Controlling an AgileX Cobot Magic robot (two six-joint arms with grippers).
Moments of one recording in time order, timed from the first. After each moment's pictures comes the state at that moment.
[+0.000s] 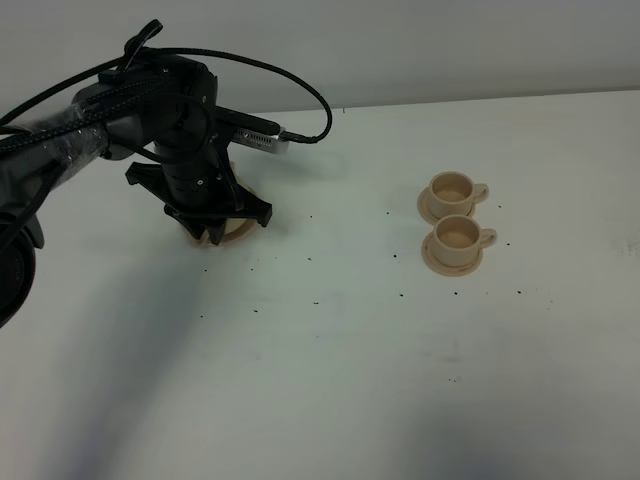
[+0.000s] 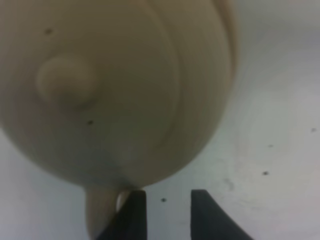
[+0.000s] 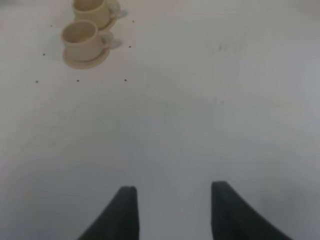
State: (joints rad) left arm -0.33 2.26 -1.77 0.17 1.03 -0.03; right arm 0.07 0.06 -0.48 0.15 1.07 -0.10
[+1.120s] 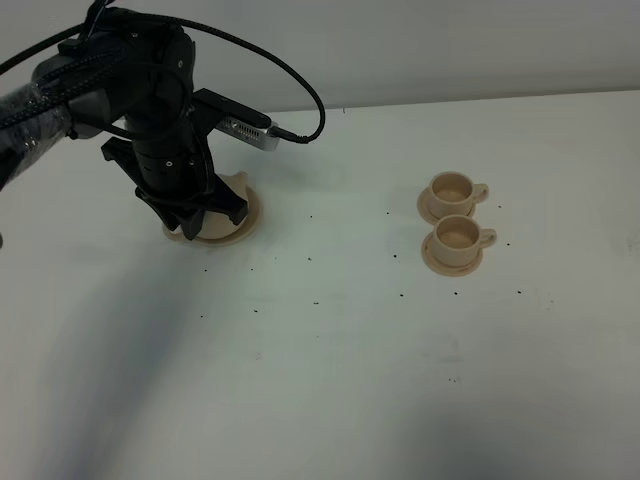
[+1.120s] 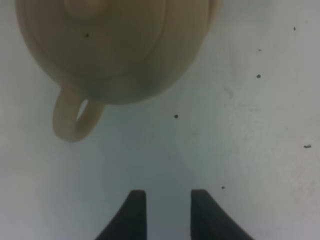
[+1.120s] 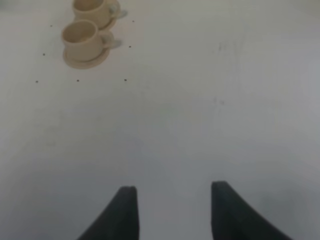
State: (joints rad) left arm -0.33 2.15 -1.77 0.15 1.19 0.16; right arm 0.07 0.06 -0.48 0.15 1.07 -0.10
